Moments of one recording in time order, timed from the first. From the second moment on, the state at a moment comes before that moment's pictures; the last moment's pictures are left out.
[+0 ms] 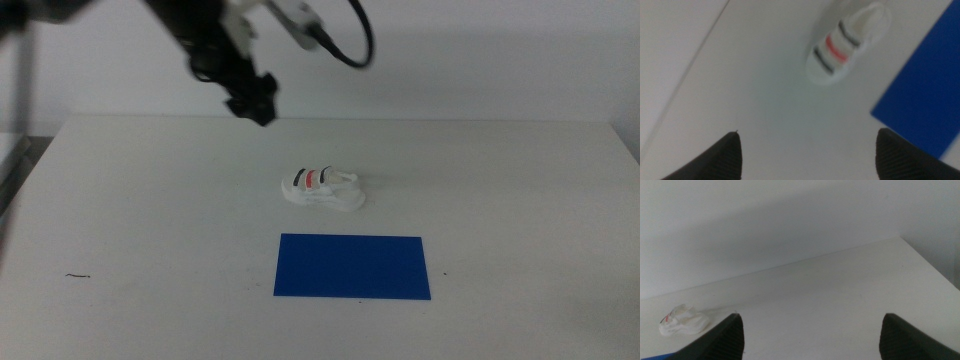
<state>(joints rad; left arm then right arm) -0.35 1.91 -1.91 -0.11 1.20 0.72 0.03 0.00 0.00 -0.04 0.19 0.30</state>
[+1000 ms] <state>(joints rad) -0.48 2.34 -2.19 -0.09 1.22 1.49 0.03 0.00 0.00 -0.04 0.19 0.30</state>
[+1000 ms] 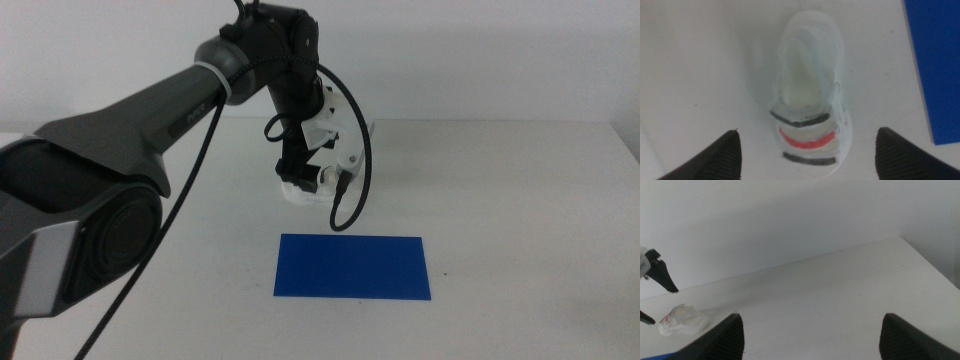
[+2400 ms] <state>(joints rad) -0.51 2.25 -2.18 -0.09 1.21 1.14 0.03 0.00 0.00 -0.04 0.19 0.30</state>
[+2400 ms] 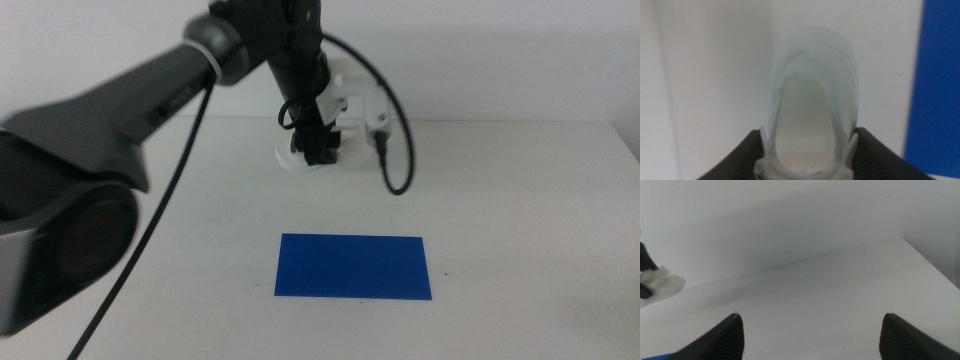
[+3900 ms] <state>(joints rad) -0.74 2.12 -1.60 0.06 0.90 0.81 0.03 0.00 0.00 -0.04 0.19 0.30</state>
